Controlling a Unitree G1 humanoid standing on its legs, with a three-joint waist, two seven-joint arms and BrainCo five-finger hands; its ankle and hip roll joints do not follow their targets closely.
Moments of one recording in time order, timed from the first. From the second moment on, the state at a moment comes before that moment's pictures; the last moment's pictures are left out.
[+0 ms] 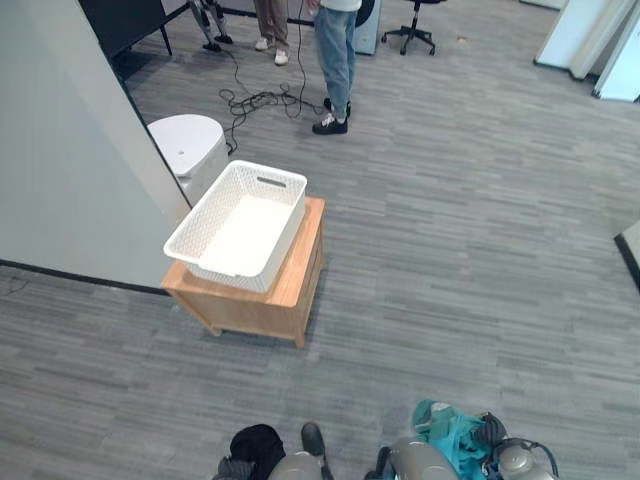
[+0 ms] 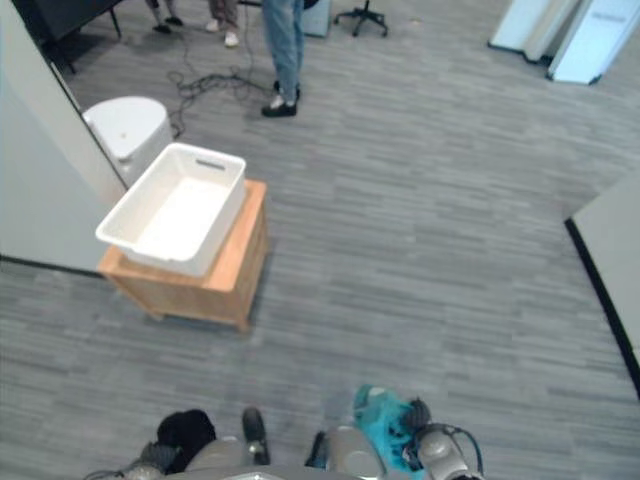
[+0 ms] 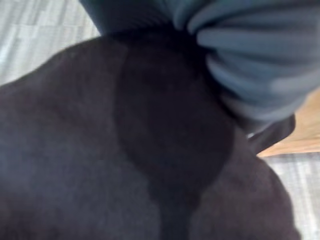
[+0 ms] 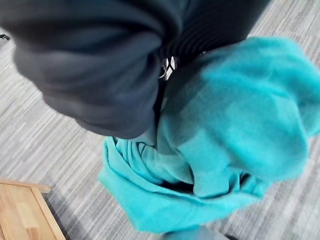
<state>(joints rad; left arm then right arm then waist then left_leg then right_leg) -0.03 0.24 -0.19 1.22 -0.02 0.01 0.16 -0.02 -0.31 0.33 0.95 -0.08 0.00 -0.16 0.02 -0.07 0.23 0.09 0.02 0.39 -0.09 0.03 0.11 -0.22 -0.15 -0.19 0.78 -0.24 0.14</state>
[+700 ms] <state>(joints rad) -0.04 0.22 -0.16 1.20 -0.03 0.00 0.19 -0.11 -0.40 0.28 0.96 -0.11 0.01 -0.17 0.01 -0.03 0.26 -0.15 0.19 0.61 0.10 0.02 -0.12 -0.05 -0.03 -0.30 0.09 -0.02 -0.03</state>
